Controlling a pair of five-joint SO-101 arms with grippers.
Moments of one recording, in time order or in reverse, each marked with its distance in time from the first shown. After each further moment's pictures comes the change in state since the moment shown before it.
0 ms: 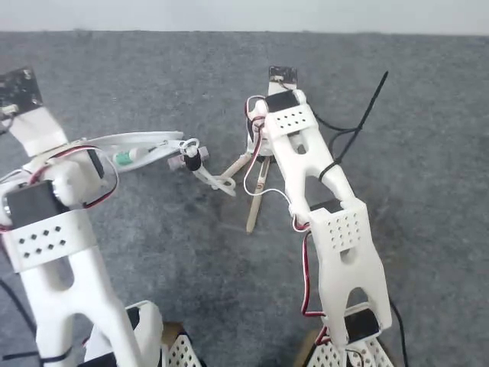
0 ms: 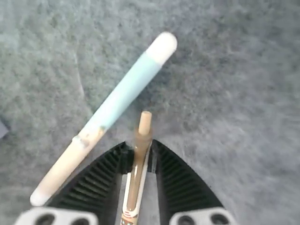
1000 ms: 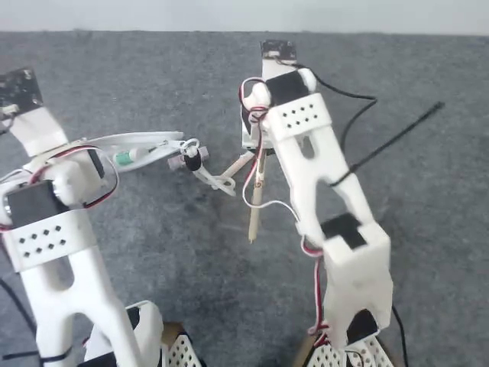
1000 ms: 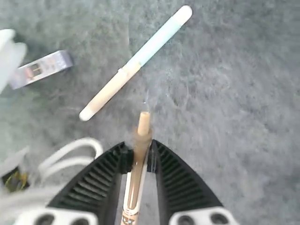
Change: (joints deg) left arm 0.0 0.1 0.0 0.0 0.0; right arm -3.5 -25.0 5.3 14.6 2.4
